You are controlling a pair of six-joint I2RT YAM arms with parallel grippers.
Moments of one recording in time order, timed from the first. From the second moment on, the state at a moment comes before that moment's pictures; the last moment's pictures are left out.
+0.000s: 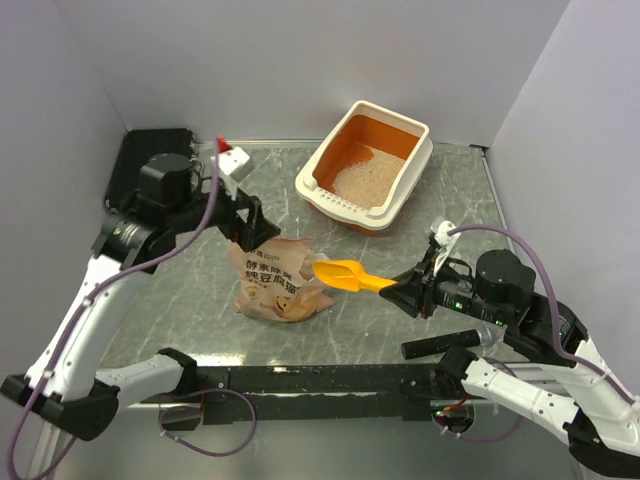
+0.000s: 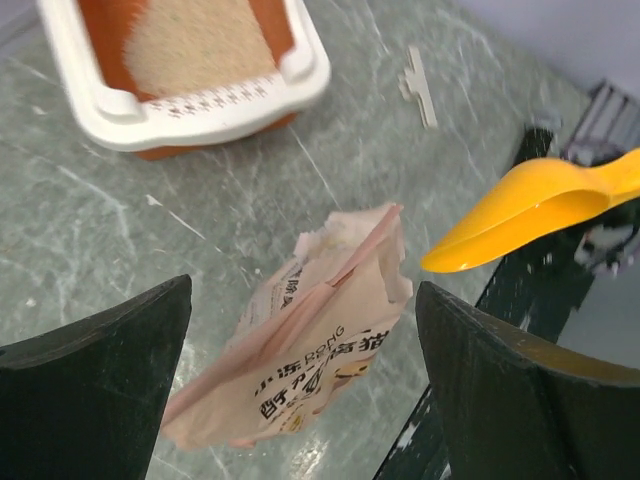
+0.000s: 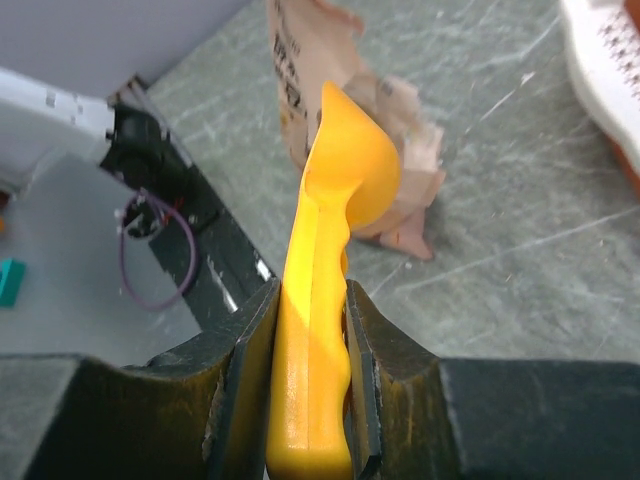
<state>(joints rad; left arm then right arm) -0.43 1.07 1.44 -0.75 0.48 0.02 0.84 0.61 1.09 -0.78 -0.17 0.27</state>
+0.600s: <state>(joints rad) -0.51 1.22 1.34 -0.80 0.54 0.21 0.84 0.48 1.05 -0.88 -0.32 0.25</state>
